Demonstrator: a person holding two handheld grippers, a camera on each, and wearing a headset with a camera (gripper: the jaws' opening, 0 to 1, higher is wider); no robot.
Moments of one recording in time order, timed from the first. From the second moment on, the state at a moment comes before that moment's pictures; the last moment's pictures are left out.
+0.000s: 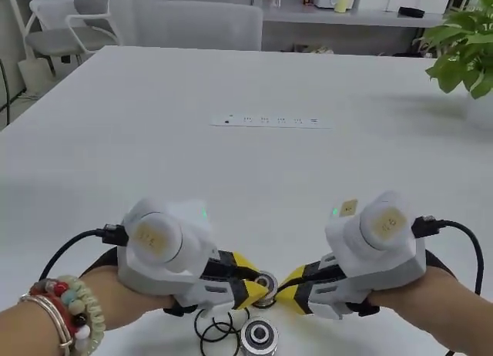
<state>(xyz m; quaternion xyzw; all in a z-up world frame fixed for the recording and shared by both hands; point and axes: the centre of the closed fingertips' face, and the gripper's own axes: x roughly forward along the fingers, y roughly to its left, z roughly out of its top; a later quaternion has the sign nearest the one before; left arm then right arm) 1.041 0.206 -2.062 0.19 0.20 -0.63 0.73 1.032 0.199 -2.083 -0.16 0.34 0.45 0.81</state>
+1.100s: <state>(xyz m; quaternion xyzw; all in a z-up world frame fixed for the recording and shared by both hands) 1.041 0.206 -2.062 0.21 0.18 -0.63 0.73 1.039 0.200 -2.063 0.02 0.40 0.38 0.83</state>
